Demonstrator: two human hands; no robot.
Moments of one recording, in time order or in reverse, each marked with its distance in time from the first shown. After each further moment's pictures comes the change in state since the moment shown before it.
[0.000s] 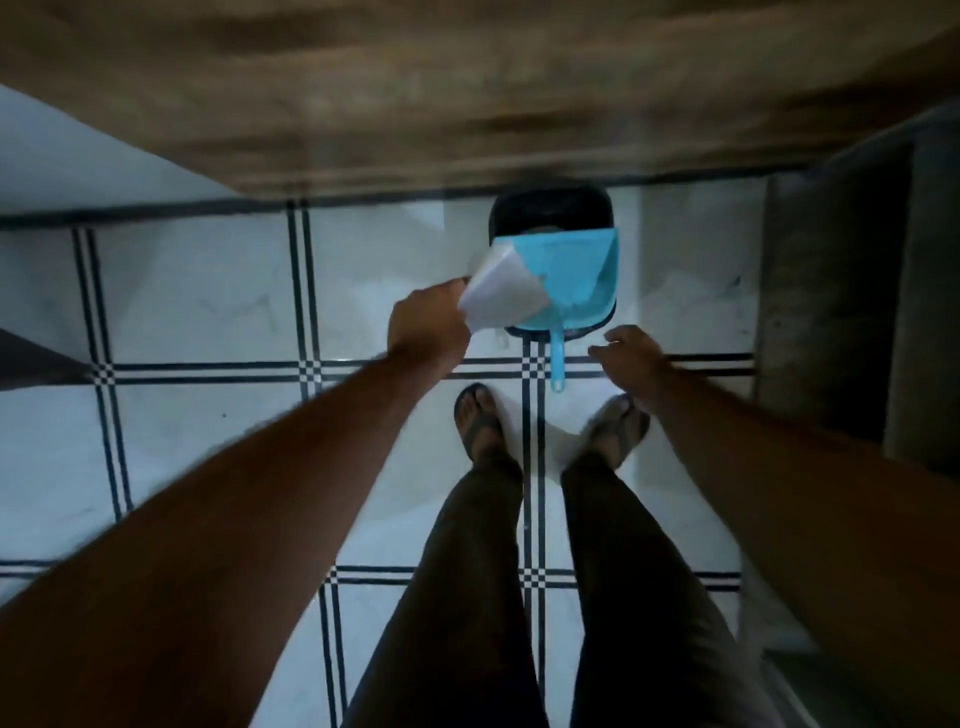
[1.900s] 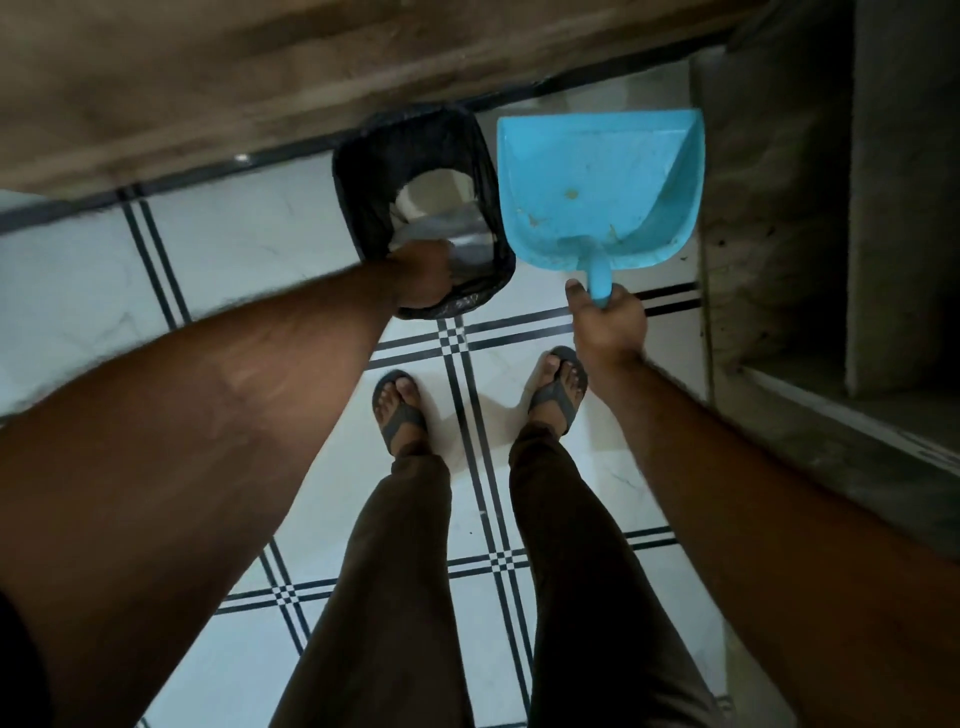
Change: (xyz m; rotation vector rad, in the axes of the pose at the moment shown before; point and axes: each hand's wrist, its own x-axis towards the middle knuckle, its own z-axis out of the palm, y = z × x) left_hand 0.179 0.096 0.195 -0.066 -0.322 0.159; right_hand 0.074 0.107 -0.044 0.537 0.460 -0.028
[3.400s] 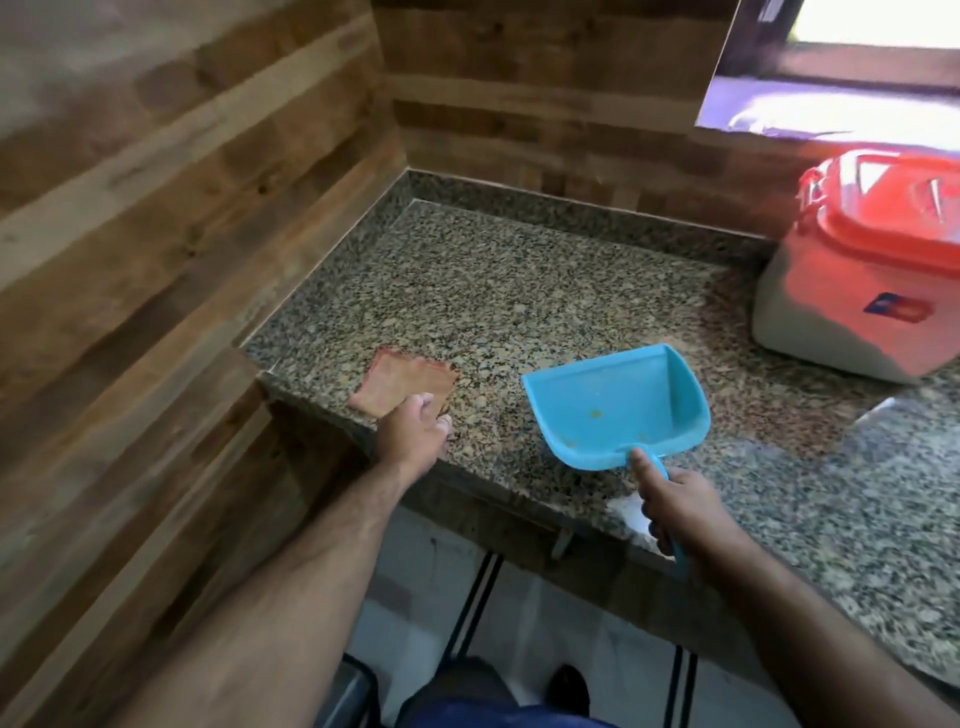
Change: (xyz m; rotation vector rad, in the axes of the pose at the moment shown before) left_hand -0.376 0.616 -0.067 0.171 0.271 0.747; right_hand -0.308 0.036 -0.591 0.796 0.434 0.111
